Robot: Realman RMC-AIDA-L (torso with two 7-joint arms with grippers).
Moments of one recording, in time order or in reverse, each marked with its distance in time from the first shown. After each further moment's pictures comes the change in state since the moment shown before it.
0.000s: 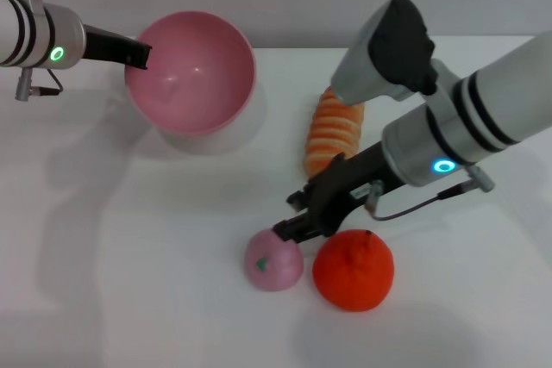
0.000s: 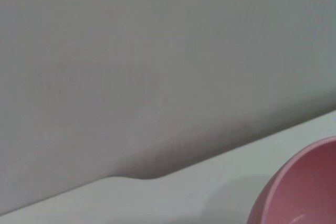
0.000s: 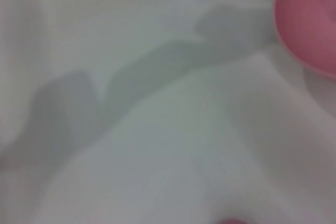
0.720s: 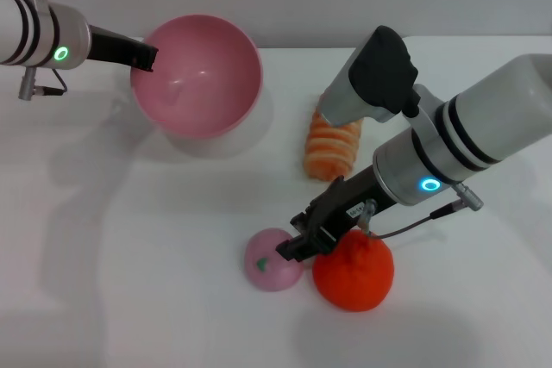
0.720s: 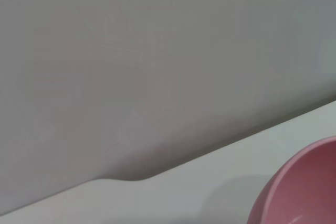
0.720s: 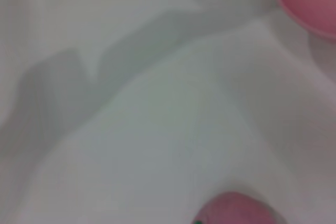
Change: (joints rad) left arm -0.005 -0.004 0.000 0.017 0.002 0.040 0.008; right arm 0.049 -0.002 -0.063 0.153 0.032 0.072 0.017
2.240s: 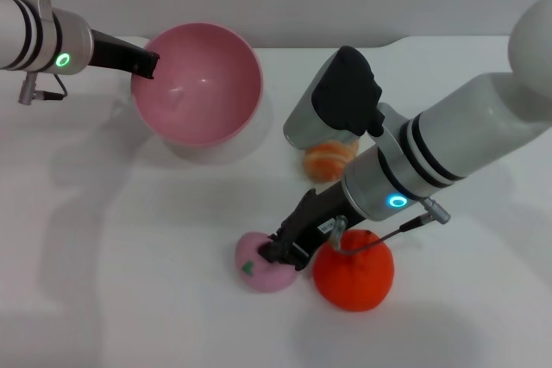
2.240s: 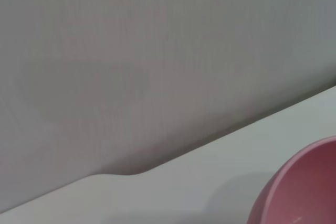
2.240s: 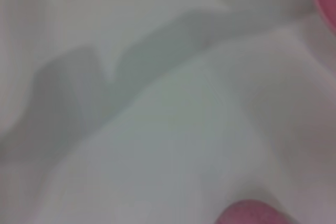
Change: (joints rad) left arm 0.009 0.001 0.026 0.003 0.000 0.001 0.019; right arm 0.036 0.005 -0.140 0.049 0.093 0.101 0.001
